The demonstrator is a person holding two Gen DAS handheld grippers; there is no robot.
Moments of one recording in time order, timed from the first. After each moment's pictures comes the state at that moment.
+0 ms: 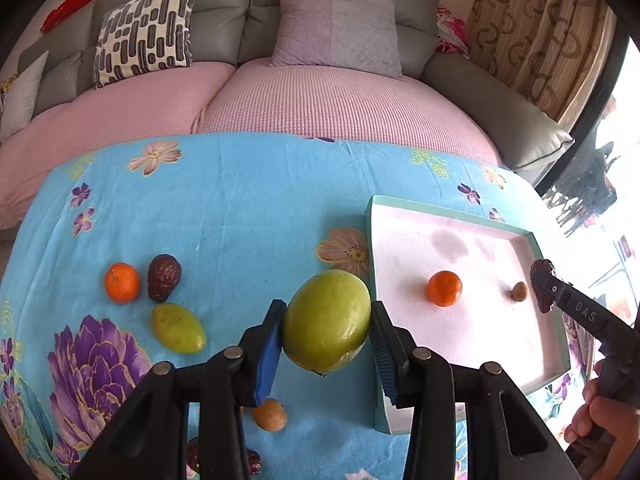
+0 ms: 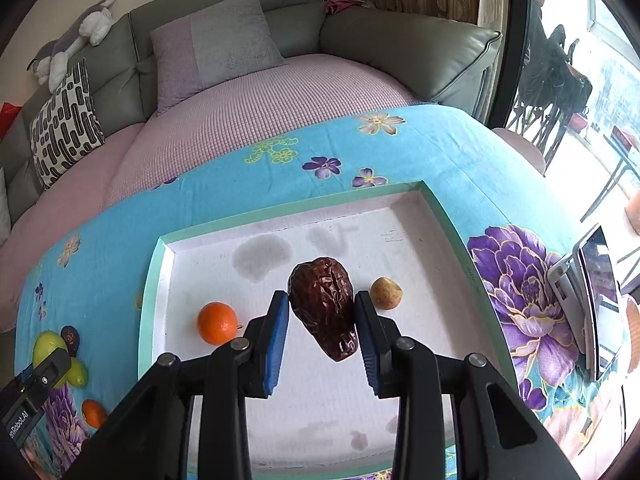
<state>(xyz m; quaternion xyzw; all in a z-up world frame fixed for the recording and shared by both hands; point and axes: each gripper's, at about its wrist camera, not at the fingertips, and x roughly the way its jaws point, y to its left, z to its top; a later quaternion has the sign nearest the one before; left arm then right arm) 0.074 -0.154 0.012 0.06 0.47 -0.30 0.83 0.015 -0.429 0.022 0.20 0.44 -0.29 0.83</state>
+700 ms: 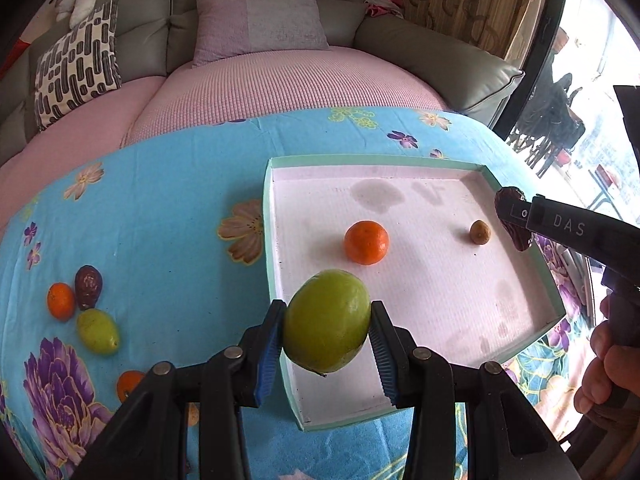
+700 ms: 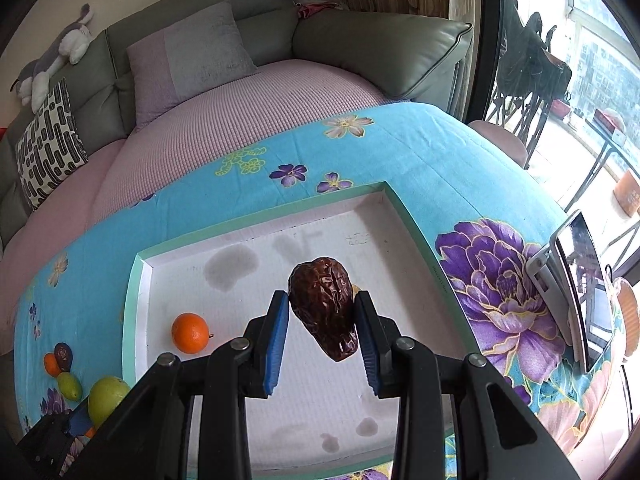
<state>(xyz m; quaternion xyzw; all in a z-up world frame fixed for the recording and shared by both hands) 0.029 -0.212 -0.011 0.13 0.46 -0.36 0.80 0.002 -0.446 0.025 0.21 0.43 -0.31 0.82</state>
